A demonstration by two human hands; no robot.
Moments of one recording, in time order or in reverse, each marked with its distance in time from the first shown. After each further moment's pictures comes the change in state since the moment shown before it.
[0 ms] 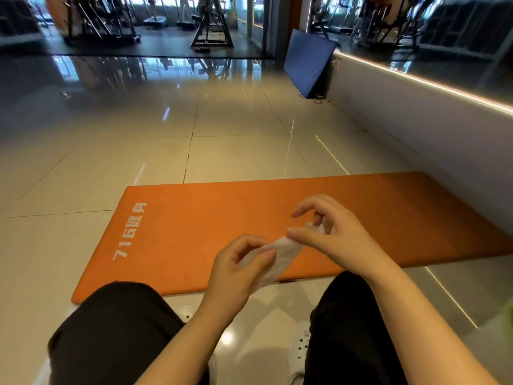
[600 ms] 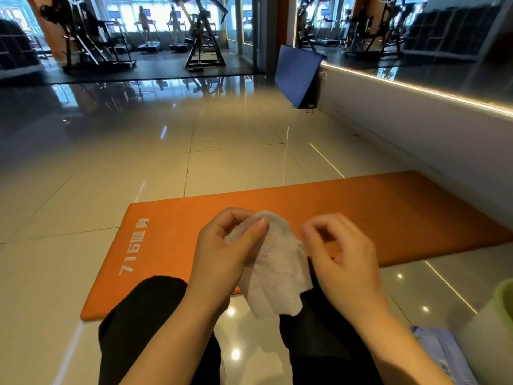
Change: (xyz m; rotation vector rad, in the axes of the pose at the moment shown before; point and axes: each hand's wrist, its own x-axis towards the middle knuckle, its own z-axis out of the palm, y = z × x) left_hand -0.016 0.076 0.002 -0.078 0.056 0.069; right_hand -0.064 -0.025 0.023 -0.078 0.483 -0.117
